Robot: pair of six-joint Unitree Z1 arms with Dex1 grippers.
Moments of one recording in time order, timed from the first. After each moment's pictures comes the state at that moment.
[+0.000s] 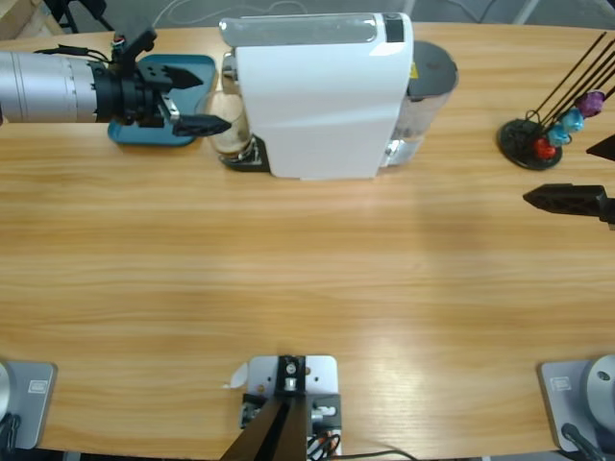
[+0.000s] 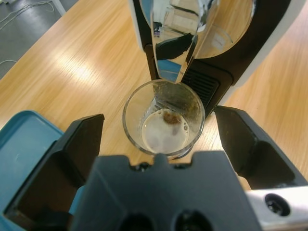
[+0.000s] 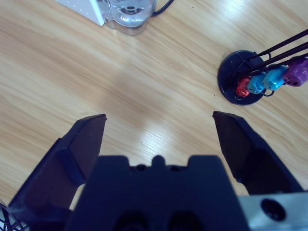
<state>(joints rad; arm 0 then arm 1) -0.51 1.76 -0.77 -0.35 -0.47 0.42 0.65 1.15 -0.88 0.68 -0.17 0.05</state>
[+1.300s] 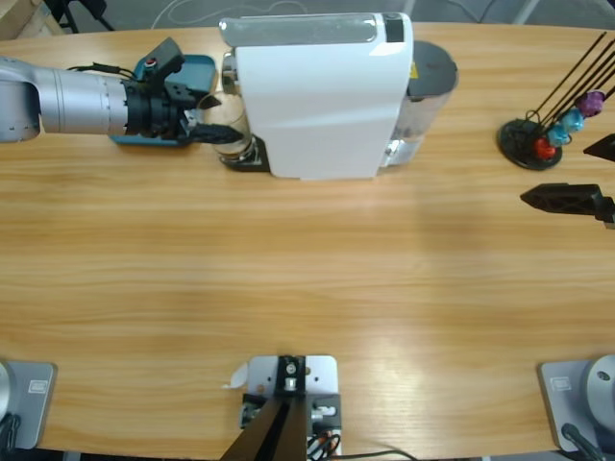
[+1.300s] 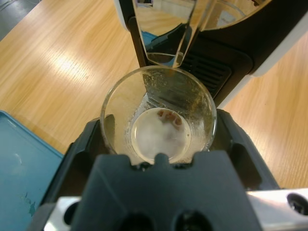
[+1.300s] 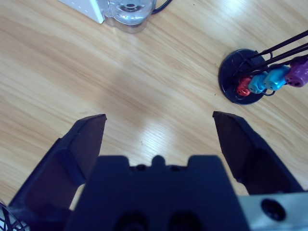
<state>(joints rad) -0.54 1.87 -0.77 -0.42 -0.47 0.42 0.65 1.17 -0.89 0.69 -0.17 0.05</state>
